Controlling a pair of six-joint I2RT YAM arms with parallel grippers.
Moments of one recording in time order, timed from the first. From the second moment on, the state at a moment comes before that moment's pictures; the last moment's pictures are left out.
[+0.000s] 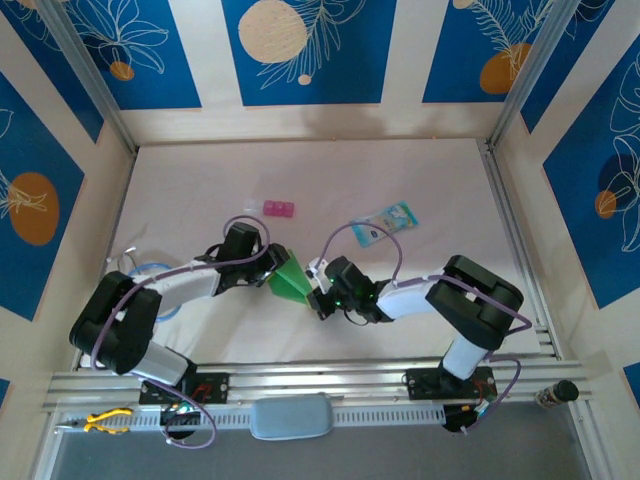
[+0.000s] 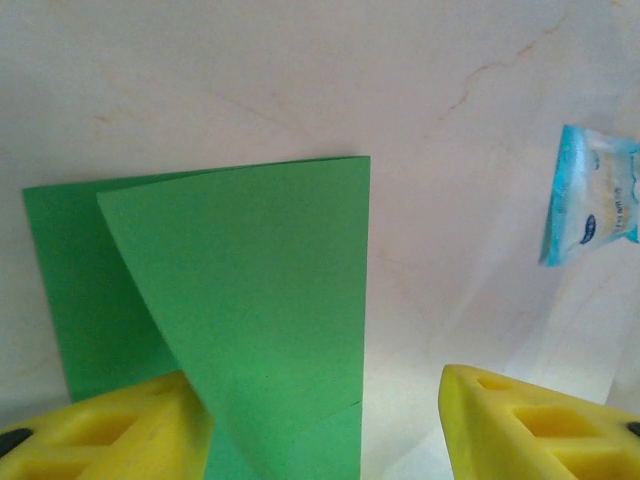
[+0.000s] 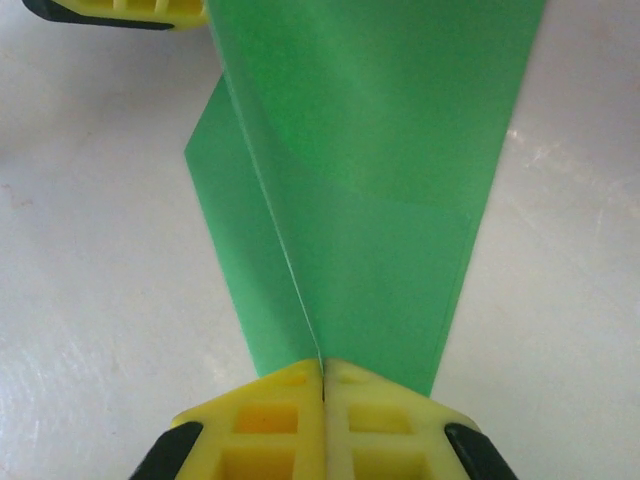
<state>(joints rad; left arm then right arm) -0.50 1.47 0.65 -0.02 0.24 -1.10 0.92 1.66 0.58 0.33 -0.14 0.25</state>
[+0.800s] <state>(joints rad) -0.49 1.47 0.65 -0.06 0.24 -1.18 1.07 1.66 0.64 0.29 0.18 -0.01</state>
